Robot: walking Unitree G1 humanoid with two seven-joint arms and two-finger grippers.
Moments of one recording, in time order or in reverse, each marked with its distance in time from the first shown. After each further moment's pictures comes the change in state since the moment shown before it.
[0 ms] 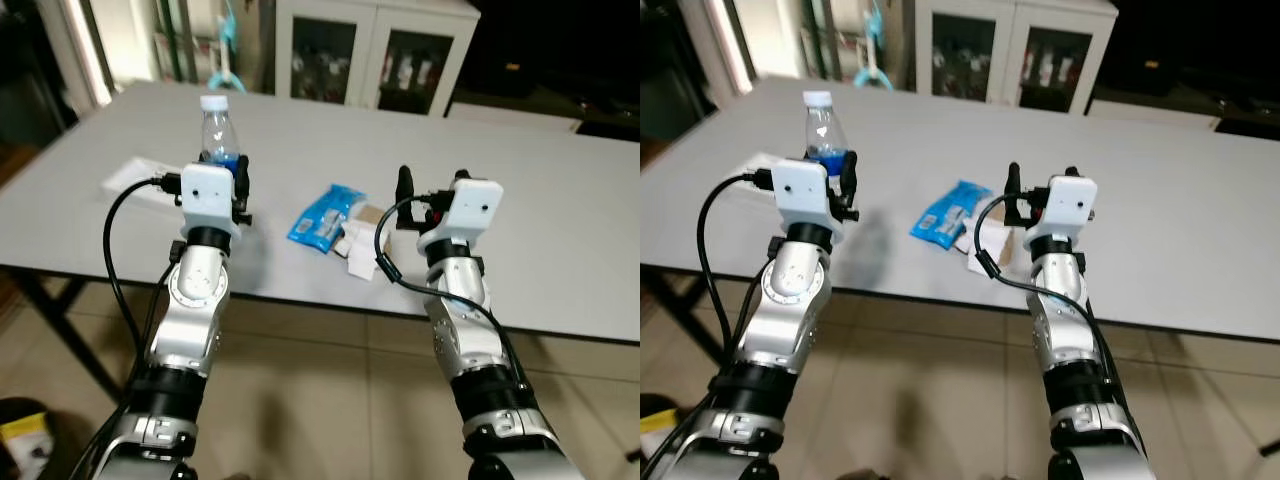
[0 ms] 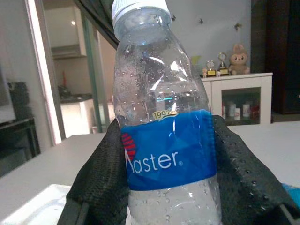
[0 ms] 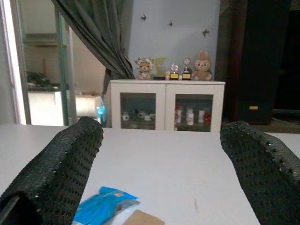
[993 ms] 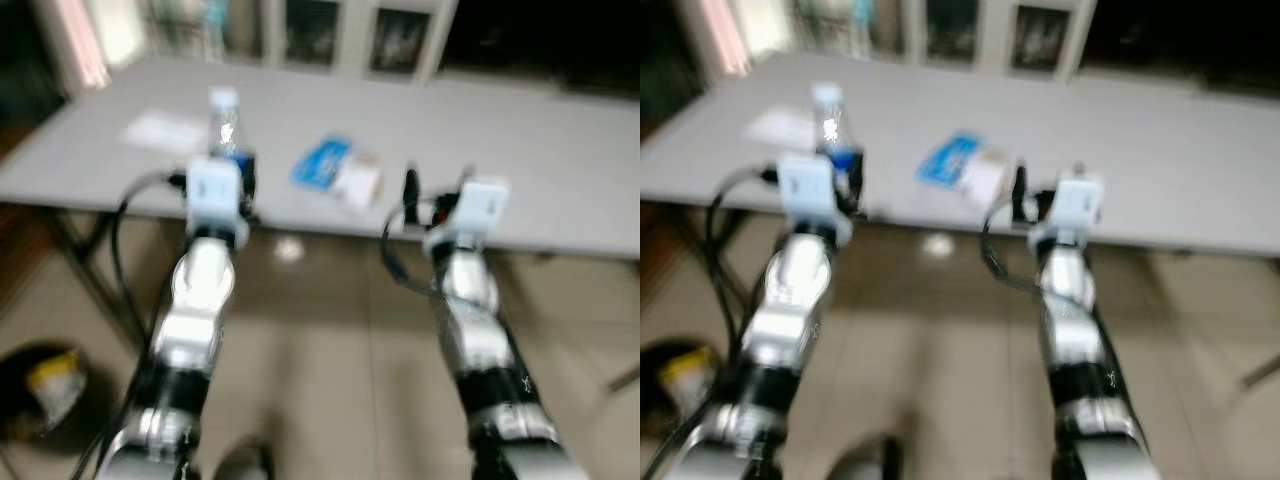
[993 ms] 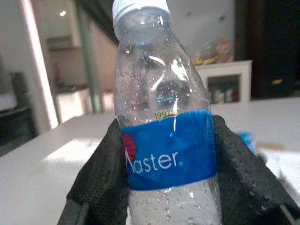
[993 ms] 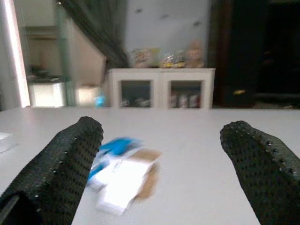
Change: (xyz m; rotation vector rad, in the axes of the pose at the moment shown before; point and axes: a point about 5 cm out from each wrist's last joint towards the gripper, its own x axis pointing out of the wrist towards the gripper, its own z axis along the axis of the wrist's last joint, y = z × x) left arm -0.003 0.002 -0.007 -0.017 0.037 0.002; right arm -0.002 0.002 -0.004 0.000 0.019 0.015
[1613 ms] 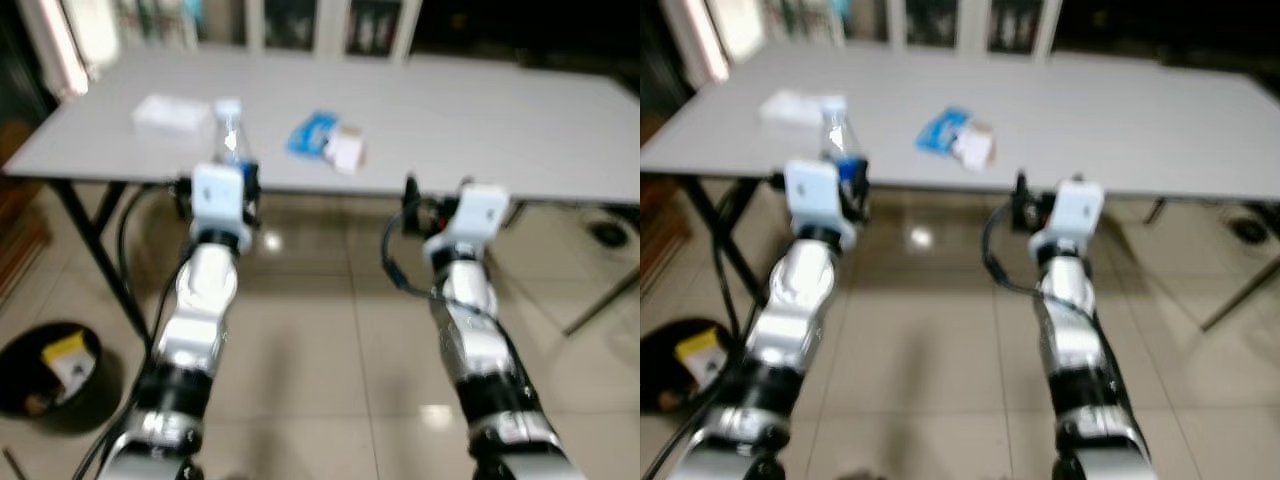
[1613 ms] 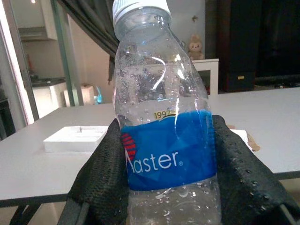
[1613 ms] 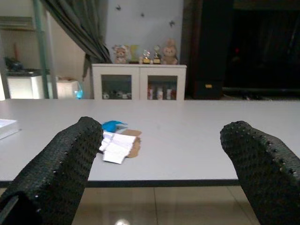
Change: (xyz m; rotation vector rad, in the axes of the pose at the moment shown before) left arm 0.005 -0.004 0.002 -0.005 0.015 -0.010; right arm -0.002 -0.004 -0.003 -0.003 0.014 -0.010
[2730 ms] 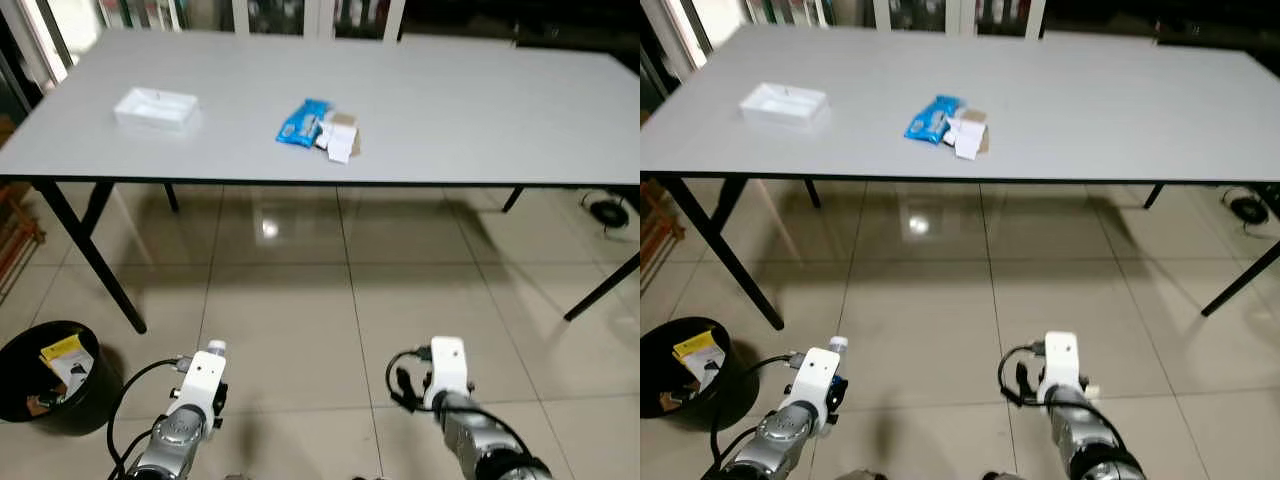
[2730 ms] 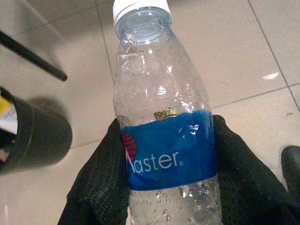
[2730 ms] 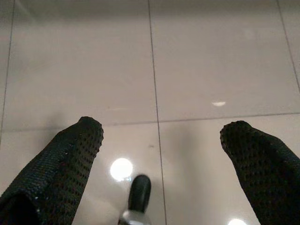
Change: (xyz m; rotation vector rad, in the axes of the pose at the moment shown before) left arm -0.180 0.028 -0.193 0.135 1.045 -0.148; right arm -0.154 -0.052 -0.160 -0.043 1.061 -0.047
